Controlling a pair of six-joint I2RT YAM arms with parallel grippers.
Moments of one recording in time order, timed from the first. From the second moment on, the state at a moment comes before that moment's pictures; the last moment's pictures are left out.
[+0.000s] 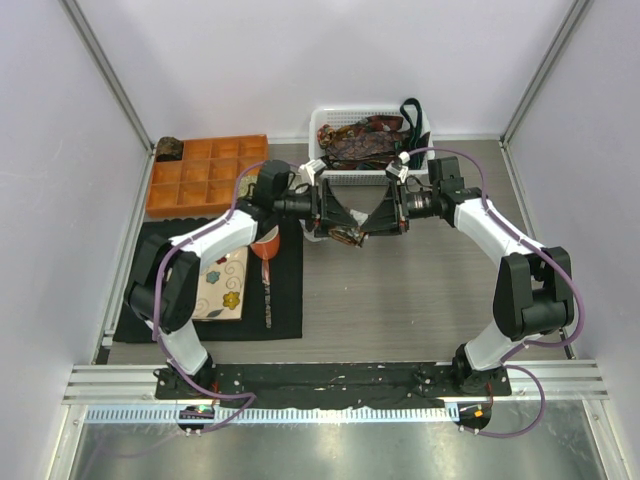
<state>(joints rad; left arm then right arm) -0.51 1.74 1.18 0.16 0.97 -1.04 0.18 1.60 1.15 -0.38 -1.29 0.49</state>
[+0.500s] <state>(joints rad) -0.47 1.72 1.21 0.07 0.97 -0.96 0.12 1.59 1.19 -0.55 -1.20 0.33</state>
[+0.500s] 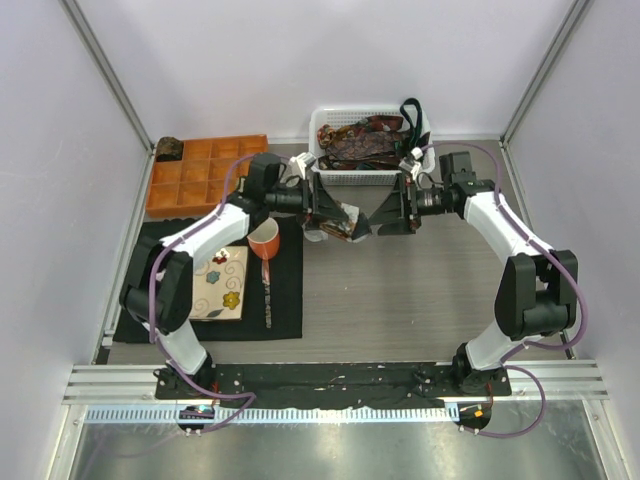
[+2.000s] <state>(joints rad) 0.16 2.11 1.95 -0.84 0.83 -0.20 0.03 1.60 1.34 -0.75 -1.06 0.16</state>
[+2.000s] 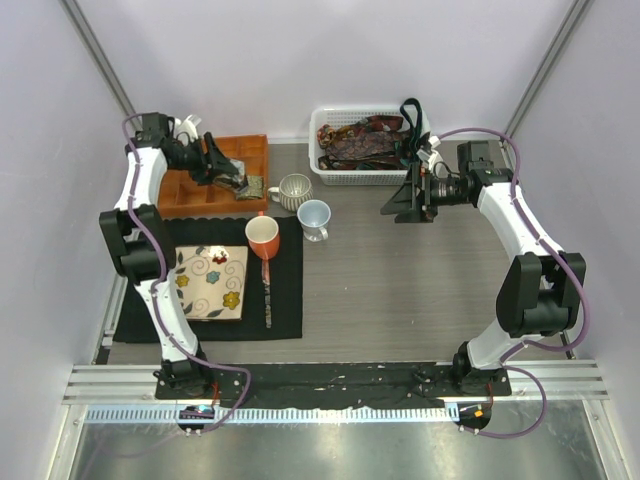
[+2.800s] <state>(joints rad) 0.21 2.30 2.02 -0.87 0.73 -0.15 0.03 1.60 1.34 -0.77 -1.05 0.15</state>
